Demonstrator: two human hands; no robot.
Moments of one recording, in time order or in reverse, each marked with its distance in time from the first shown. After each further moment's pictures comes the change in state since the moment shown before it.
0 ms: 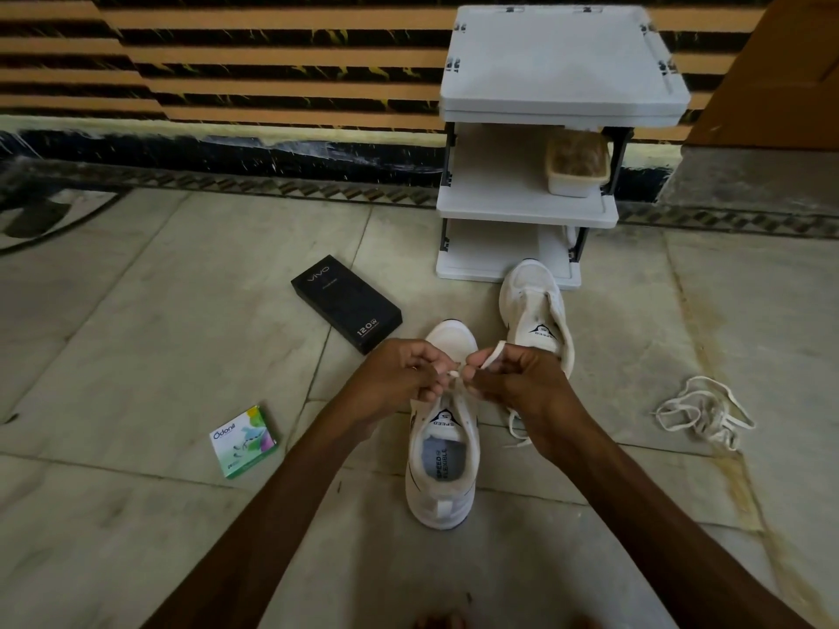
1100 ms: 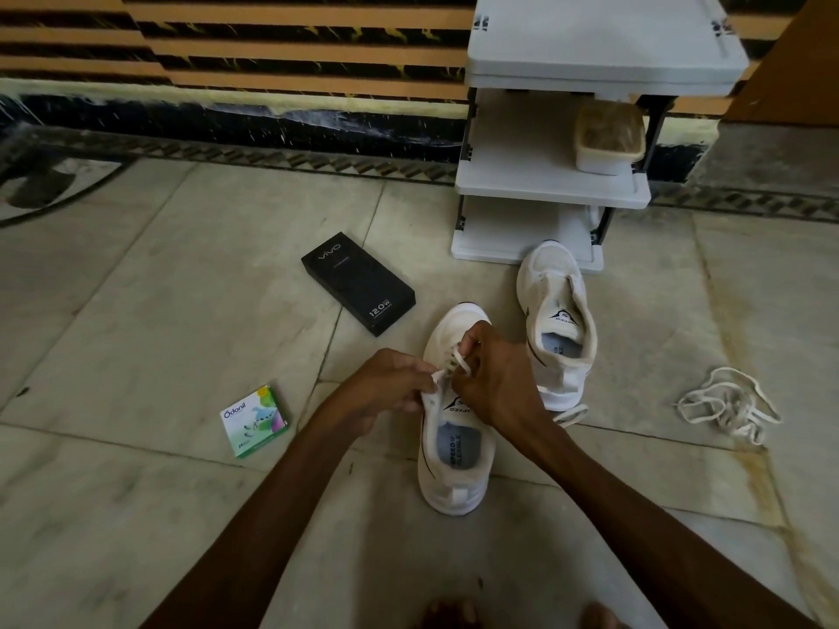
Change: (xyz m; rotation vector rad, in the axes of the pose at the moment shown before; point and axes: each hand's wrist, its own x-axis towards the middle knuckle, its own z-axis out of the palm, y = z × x) left_hand 0.010 -0.041 -0.014 -0.075 0.023 -0.314; right_hand 0.029 0.039 0.034 -0.873 0.079 -0.410
